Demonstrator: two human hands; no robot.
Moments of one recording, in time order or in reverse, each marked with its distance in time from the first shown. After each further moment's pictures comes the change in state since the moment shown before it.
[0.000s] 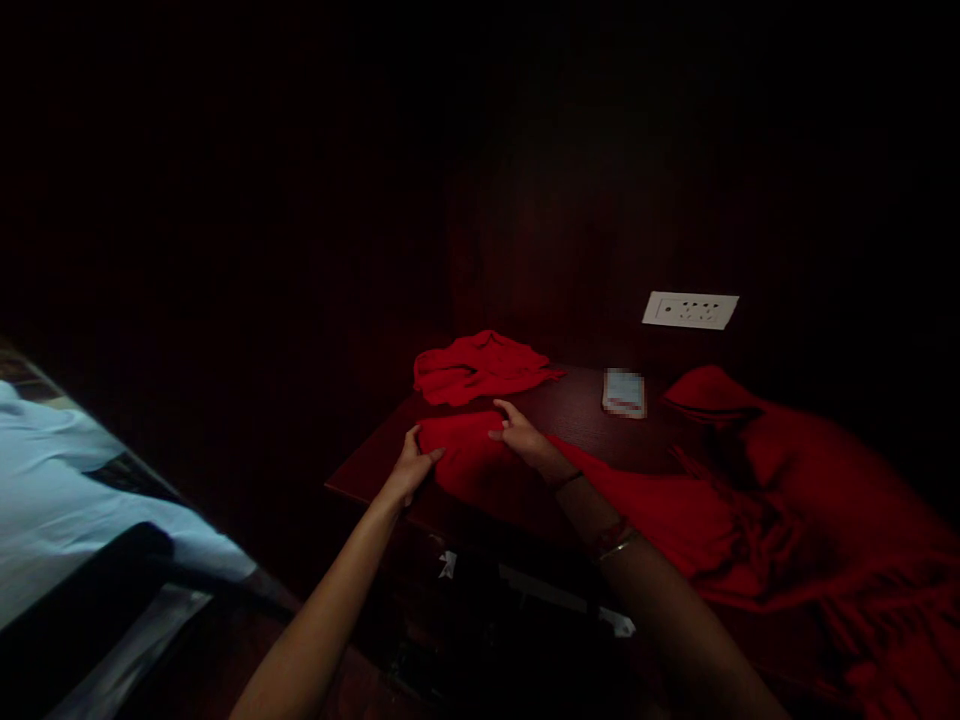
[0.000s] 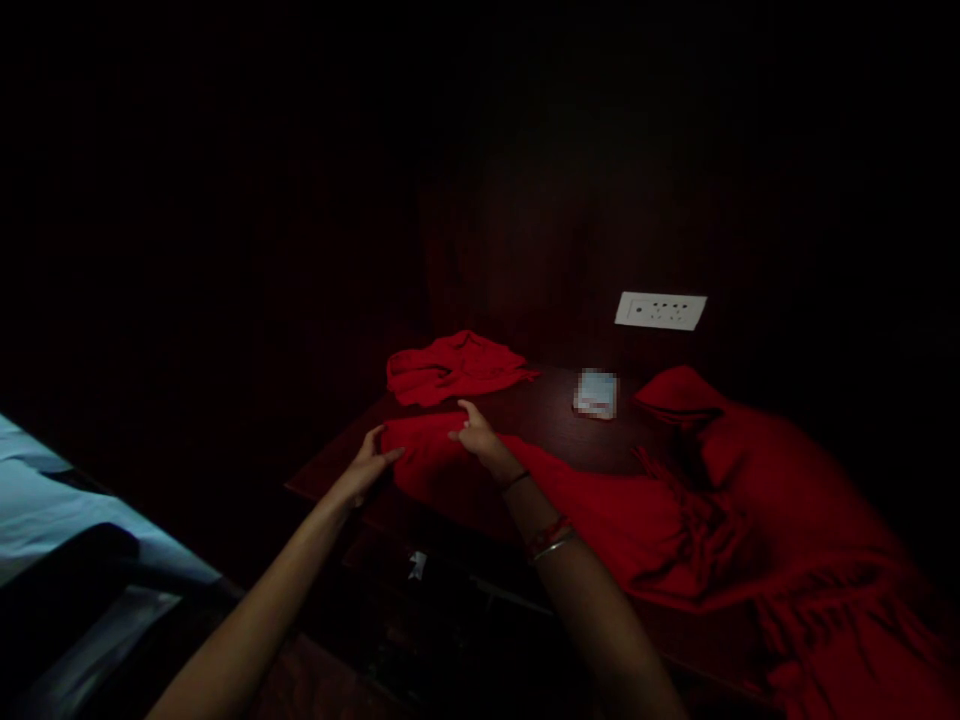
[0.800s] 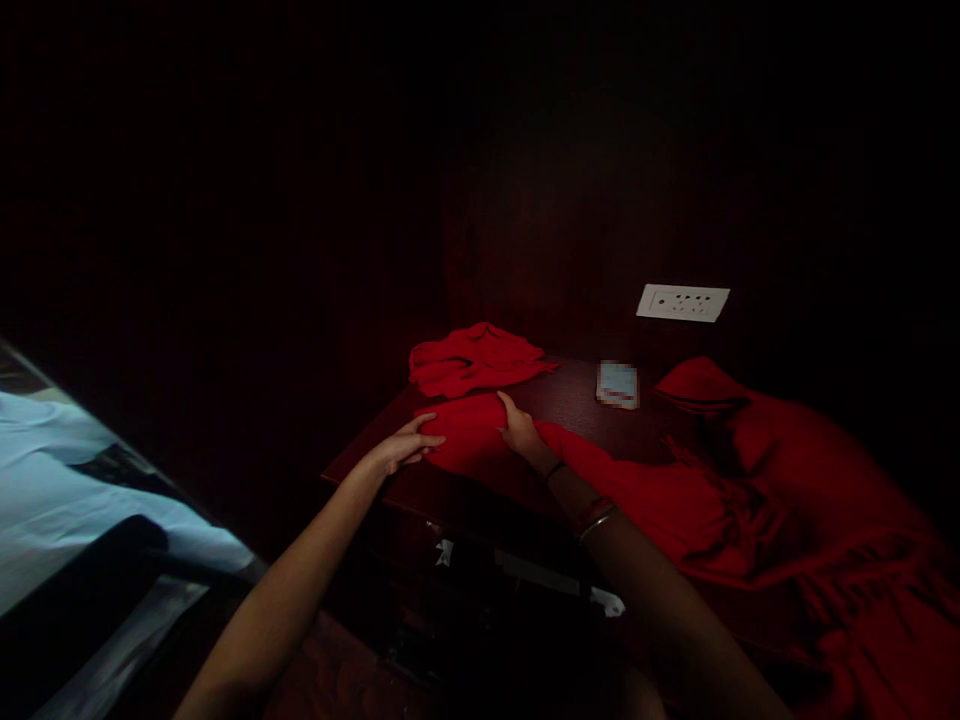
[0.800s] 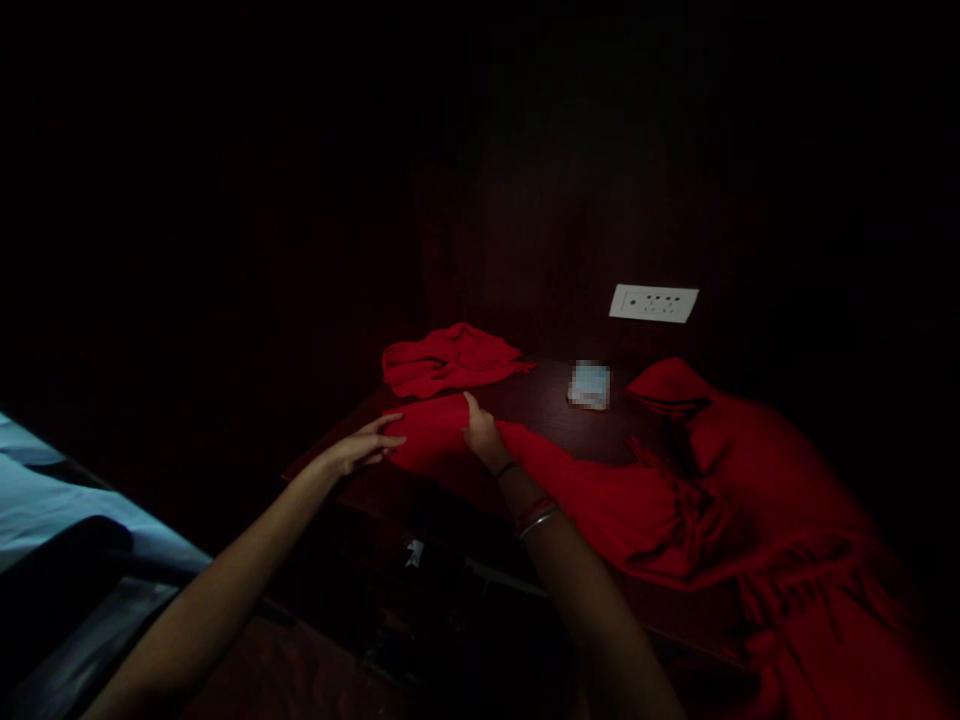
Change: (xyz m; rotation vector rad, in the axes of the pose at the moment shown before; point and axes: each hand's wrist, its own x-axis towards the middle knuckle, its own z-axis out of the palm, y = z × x) left_hand 0.018 0.023 -0.012 0.347 -0.370 -0.167; right_hand 0.003 0.014 -0.003 -0.717 0.091 -0.095
